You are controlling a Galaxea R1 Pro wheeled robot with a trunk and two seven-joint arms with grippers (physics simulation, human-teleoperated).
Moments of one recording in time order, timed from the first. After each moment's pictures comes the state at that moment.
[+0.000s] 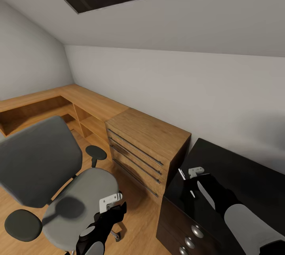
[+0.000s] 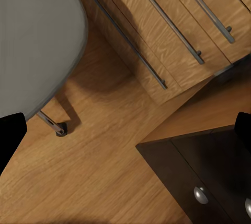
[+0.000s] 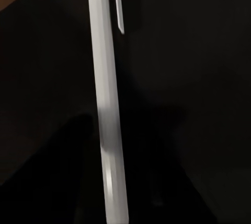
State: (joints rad) left arm -0.18 0.15 -0.65 -1.55 0.90 0.29 0.80; right arm -0.74 -0.14 0.31 -0.60 -0.18 0.59 0.08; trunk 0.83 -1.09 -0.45
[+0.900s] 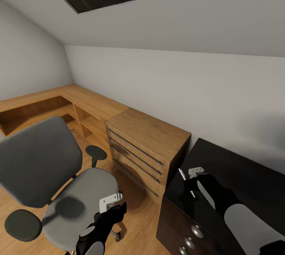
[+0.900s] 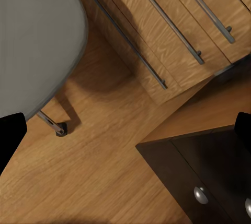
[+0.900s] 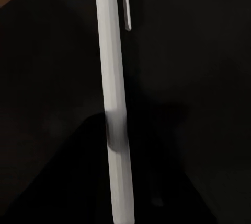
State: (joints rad) left arm -0.18 0.15 -0.65 -1.55 0.90 0.29 0.80; right arm -0.74 -0.14 0.31 -0.61 -0.18 0.61 0.08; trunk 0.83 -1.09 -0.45
